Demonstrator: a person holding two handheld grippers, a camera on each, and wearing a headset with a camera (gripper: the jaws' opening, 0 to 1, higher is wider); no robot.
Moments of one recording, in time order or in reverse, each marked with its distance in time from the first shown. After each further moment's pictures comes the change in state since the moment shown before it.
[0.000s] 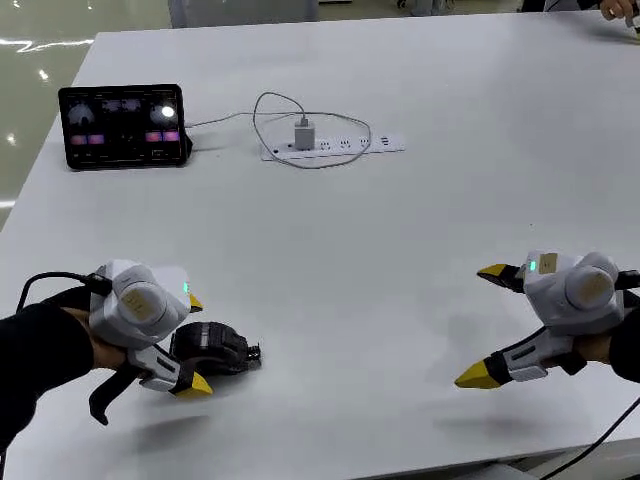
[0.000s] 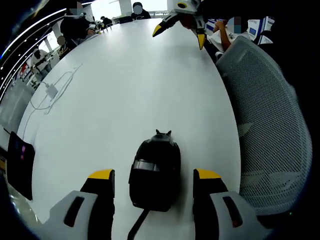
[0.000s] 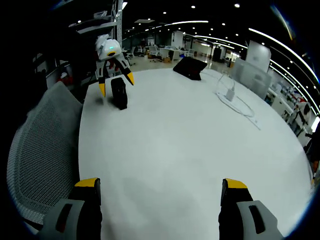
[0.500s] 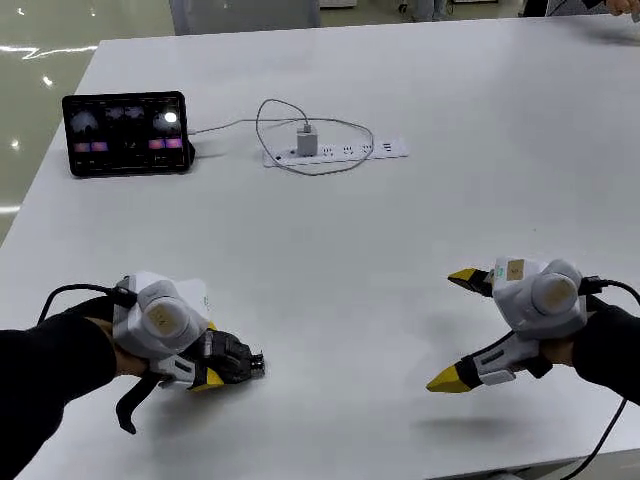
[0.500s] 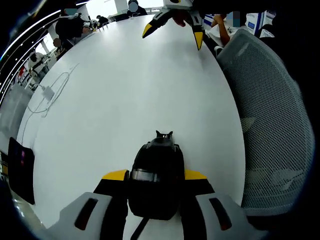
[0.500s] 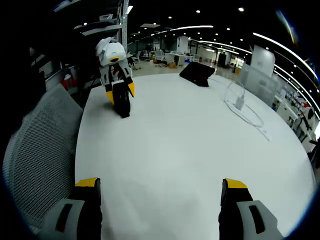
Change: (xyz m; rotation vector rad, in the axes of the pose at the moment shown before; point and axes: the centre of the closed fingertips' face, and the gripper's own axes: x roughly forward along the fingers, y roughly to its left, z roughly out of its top) left arm 0.011 0.002 -0.001 0.032 0.034 0.001; right arm 0.032 0.000 0.013 -0.040 0.008 0.031
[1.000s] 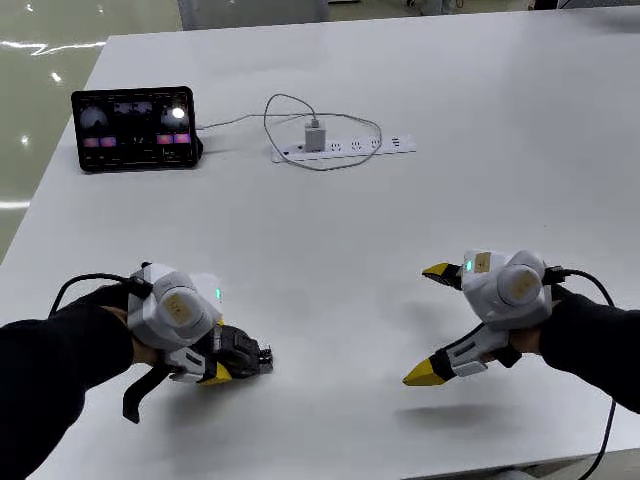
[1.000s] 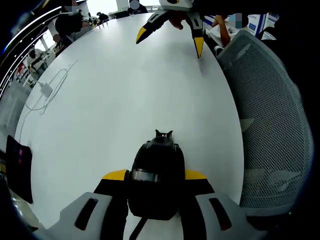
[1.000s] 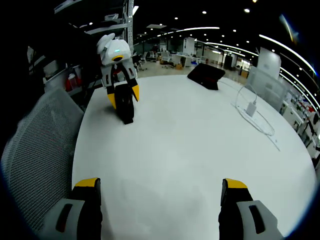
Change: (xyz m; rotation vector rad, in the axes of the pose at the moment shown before) left arm 0.001 -0.001 -0.001 -0.013 0.016 -0.021; right arm 0.036 0.007 0.019 -0.026 -0.007 0.050
